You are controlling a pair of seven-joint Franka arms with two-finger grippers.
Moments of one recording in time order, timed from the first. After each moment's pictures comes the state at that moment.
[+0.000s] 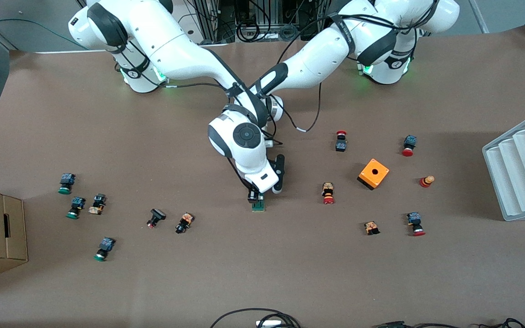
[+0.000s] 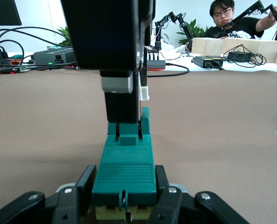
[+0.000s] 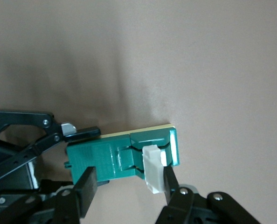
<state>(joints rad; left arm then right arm) -0.80 1.03 -0.35 -1.62 2.04 1.85 -2.53 0.83 0.75 -0.12 -1.49 0.01 2.32 -0.68</state>
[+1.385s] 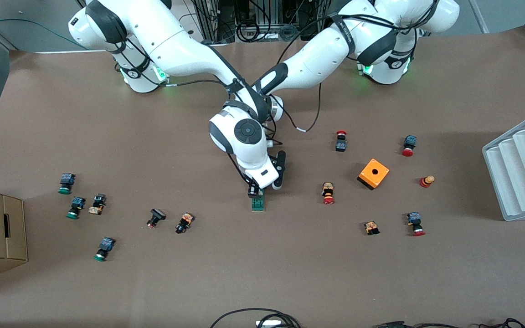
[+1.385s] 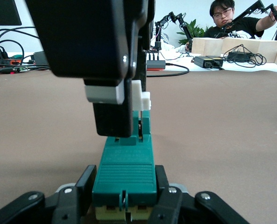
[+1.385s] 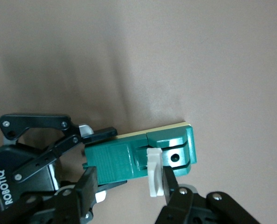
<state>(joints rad) -0.80 1.03 -0.35 -1.62 2.04 1.85 -2.53 0.83 0.73 -0.11 -1.53 0.01 2.32 -0.63</state>
